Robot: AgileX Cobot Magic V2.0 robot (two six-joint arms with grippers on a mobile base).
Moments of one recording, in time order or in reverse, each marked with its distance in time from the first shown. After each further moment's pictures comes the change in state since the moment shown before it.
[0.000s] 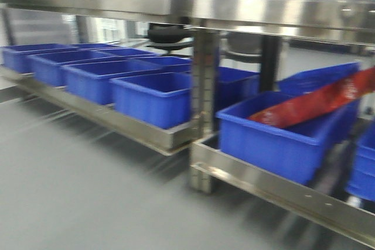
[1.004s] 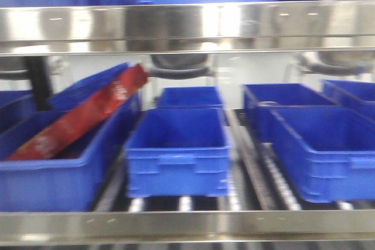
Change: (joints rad) left arm 0.000 0.000 0.000 0.000 0.000 0.000; right arm 0.000 0.000 0.000 -0.002 0.000 0.000
